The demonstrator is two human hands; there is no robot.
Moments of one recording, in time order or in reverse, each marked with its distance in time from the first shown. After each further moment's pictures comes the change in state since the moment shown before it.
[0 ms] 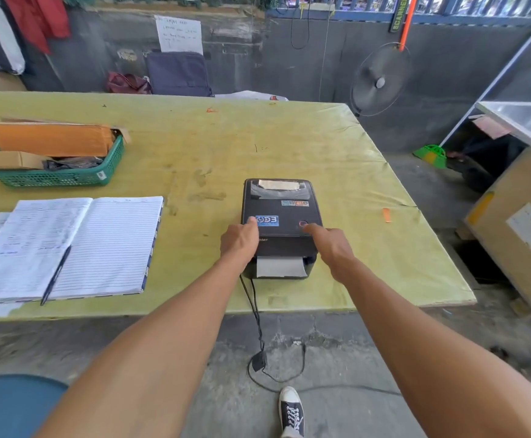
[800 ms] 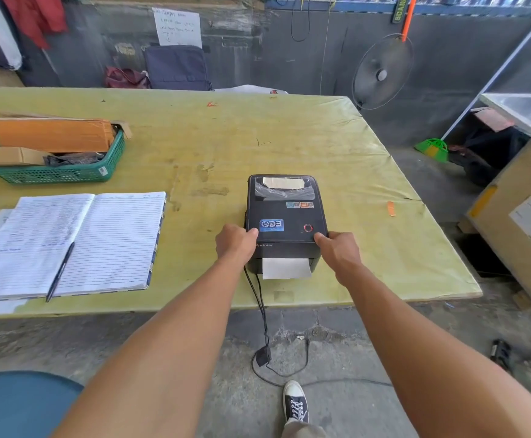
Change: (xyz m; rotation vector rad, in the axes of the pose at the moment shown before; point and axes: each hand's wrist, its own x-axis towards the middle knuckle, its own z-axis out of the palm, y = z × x) left_hand 0.016 -0.027 -0.004 0.033 0.081 0.005; right_hand 0.002 0.025 0.007 -0.119 0.119 -0.060
